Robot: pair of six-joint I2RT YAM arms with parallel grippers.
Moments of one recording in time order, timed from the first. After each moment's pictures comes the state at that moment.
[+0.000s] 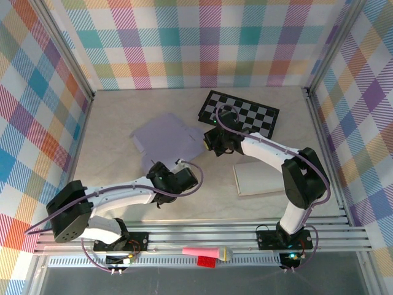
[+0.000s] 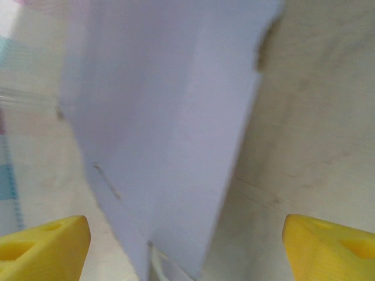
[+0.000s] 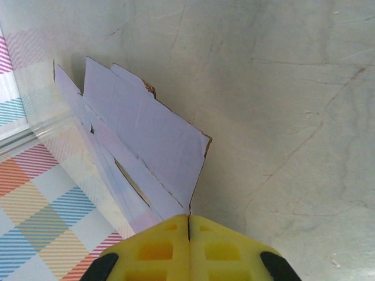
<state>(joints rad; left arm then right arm) -1.02 1.38 0.80 -0.66 -0.81 -0.14 0.61 1.74 1.23 -0.36 -0.18 1.59</state>
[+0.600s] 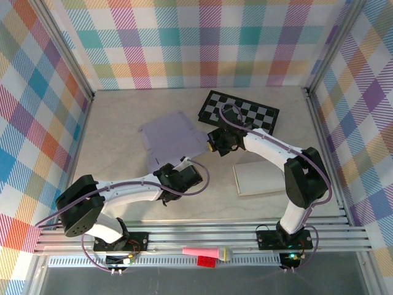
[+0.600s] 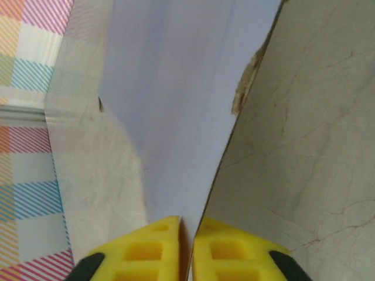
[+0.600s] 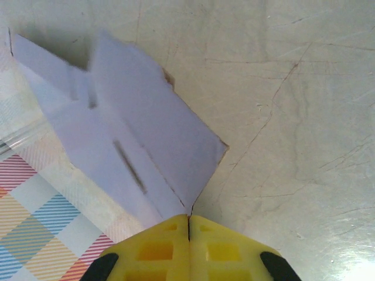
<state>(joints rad) -1.01 1.46 0.83 -0.58 -0.88 -0.01 0.58 1.74 1.29 -0.52 -0.23 1.59</state>
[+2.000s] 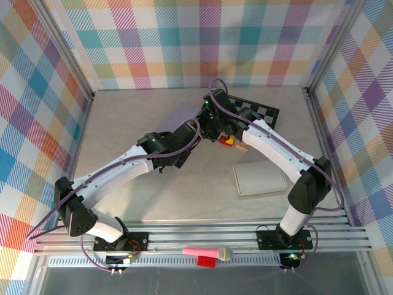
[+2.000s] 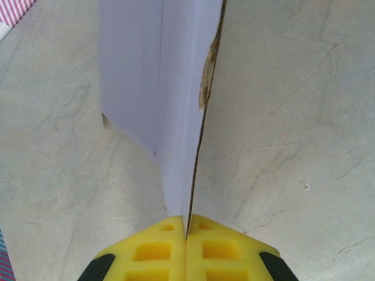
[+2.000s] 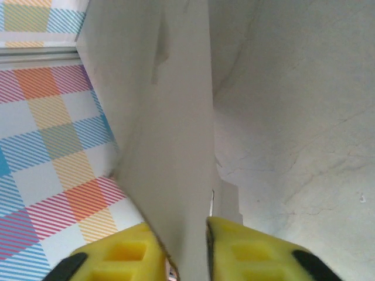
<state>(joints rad) -0.87 1.47 1.41 -1.05 -0.51 -0.14 0.72 1.70 1.66 -0.74 -0.15 1.34</state>
